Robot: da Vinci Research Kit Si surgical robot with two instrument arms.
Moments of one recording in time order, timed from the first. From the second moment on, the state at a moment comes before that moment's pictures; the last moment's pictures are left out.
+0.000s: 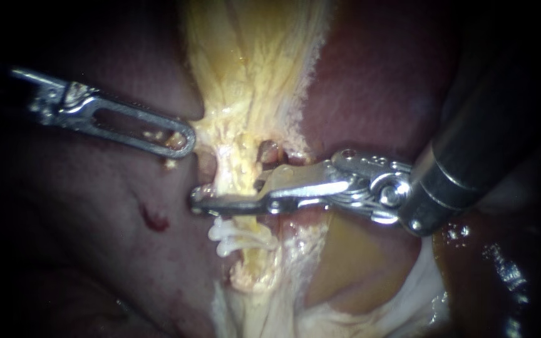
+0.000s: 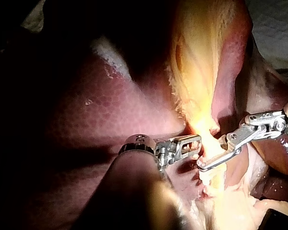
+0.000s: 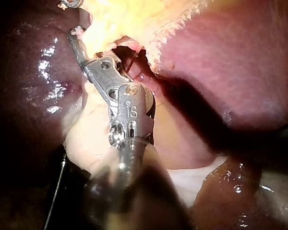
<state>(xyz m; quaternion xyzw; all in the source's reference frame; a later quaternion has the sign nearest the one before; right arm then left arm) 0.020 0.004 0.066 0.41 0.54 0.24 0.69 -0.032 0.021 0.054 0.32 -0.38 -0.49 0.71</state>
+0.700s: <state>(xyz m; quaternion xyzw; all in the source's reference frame) 0.022 0.004 0.068 0.37 0.58 0.23 0.69 -0.031 0.021 0.054 0.32 -0.38 -0.49 0.71</state>
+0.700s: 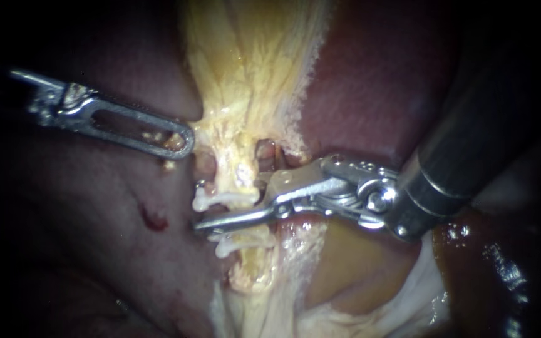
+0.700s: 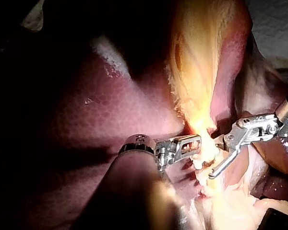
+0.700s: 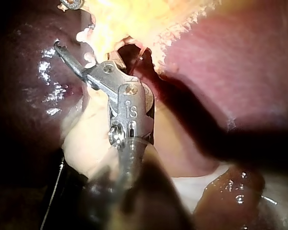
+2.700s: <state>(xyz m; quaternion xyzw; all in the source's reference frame) 0.003 0.006 0.064 0.23 0.61 0.12 0.75 -0.036 0.020 0.058 0.31 -0.39 -0.49 0.71</state>
